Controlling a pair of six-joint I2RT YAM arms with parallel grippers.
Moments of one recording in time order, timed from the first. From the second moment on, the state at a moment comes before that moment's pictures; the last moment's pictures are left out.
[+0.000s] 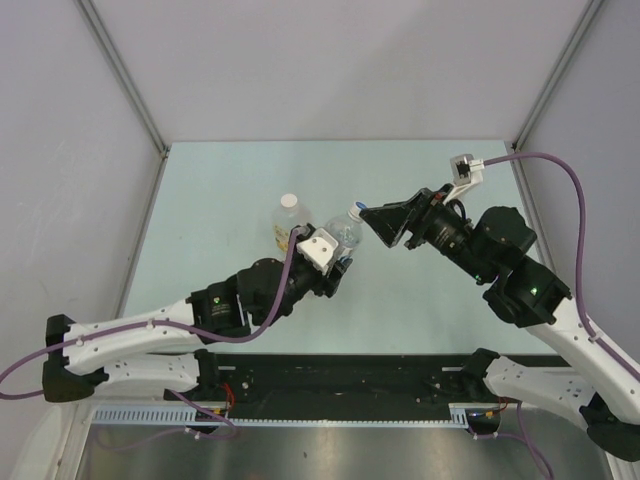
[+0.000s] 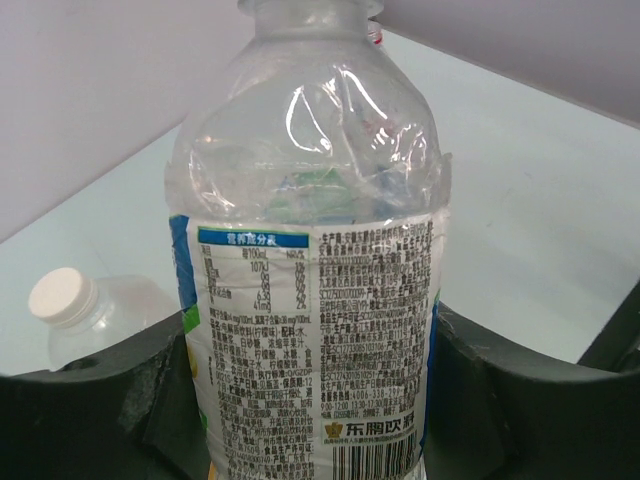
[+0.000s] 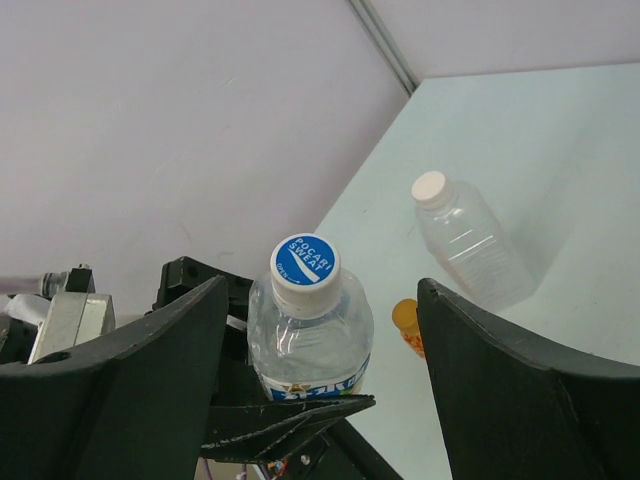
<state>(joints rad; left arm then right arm) -1.28 1.00 0.96 -0.08 -0.54 0.07 0.81 0.86 1.17 -0.24 0.03 0.64</state>
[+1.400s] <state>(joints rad) -1.31 1.03 0.95 -0.06 -0.62 0.11 0.83 0.95 1.17 -0.19 0.00 0.63</state>
